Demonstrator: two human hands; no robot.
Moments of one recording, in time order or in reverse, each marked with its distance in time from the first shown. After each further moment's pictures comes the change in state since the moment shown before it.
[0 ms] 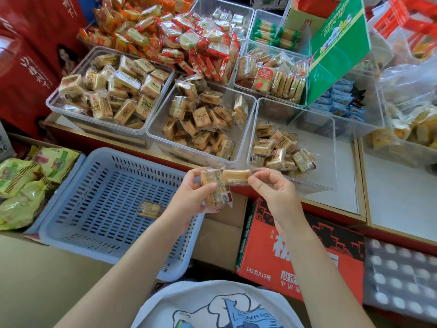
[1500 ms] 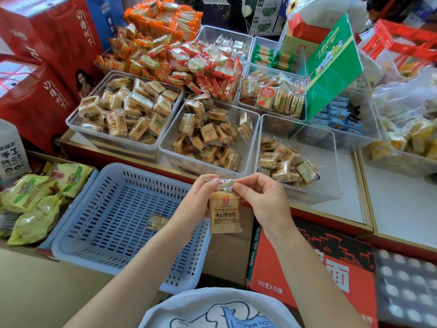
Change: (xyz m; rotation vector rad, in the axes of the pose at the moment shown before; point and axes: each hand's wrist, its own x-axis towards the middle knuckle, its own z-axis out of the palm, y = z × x) left_hand -0.023 0.020 -0.016 0.206 -0.029 0.131; right_hand -0.023 -0.028 0.055 -0.006 -0.030 -0.110
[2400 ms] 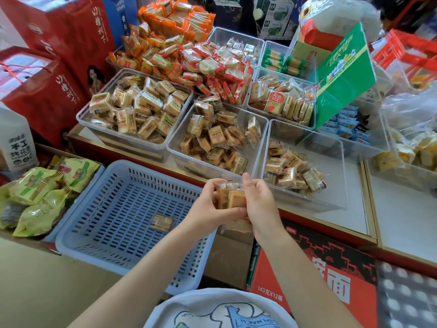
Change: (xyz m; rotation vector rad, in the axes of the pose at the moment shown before) left_hand 0.005 -0.009 -0.004 0.089 -0.076 0.052; right_hand 0.013 0.003 0.032 0.029 0.036 0.270
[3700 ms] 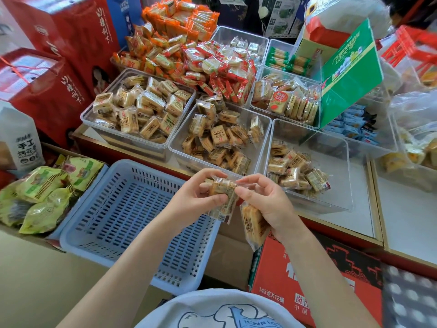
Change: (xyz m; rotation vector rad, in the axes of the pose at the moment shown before) left_hand -0.003 0.015 -0.032 -0.094 -0.070 0.155; right_hand 0.006 -0.010 -0.040 -0.065 -0.310 -0.162
